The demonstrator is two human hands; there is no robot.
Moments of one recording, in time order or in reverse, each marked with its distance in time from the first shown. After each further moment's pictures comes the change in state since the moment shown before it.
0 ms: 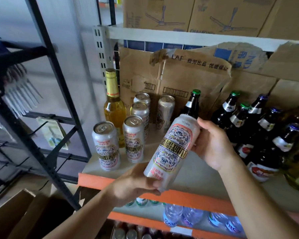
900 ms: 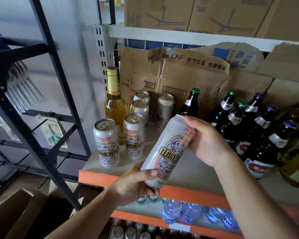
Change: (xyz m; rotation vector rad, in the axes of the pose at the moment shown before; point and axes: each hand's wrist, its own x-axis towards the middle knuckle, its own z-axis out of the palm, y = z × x) left_hand 0.000 -0.017 0.000 -0.235 0.076 -0.008; right_hand -0.010 -0.005 0.025 -0.137 0.031 0.001
